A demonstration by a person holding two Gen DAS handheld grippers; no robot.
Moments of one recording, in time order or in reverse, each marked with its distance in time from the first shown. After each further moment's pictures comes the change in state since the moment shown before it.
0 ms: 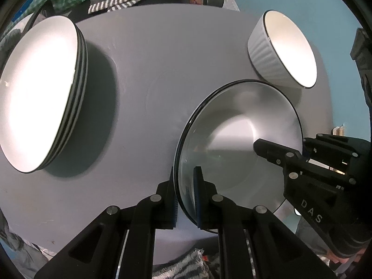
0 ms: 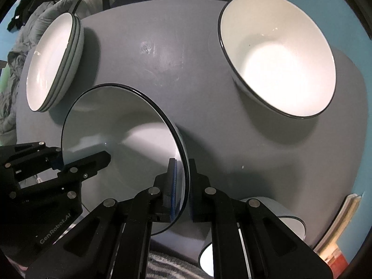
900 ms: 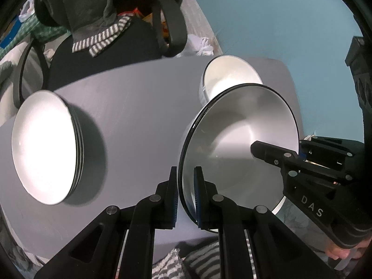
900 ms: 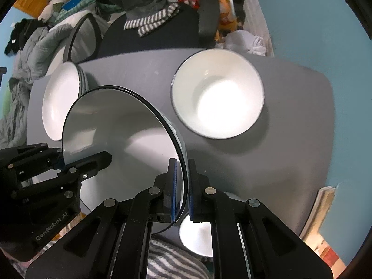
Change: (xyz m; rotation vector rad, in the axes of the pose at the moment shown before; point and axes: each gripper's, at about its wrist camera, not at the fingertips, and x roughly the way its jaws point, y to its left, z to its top) left arm -0.050 -0.022 0.015 0.111 -0.093 -0.048; right arm -0.077 -0.044 0.004 0.093 -0.099 -0.005
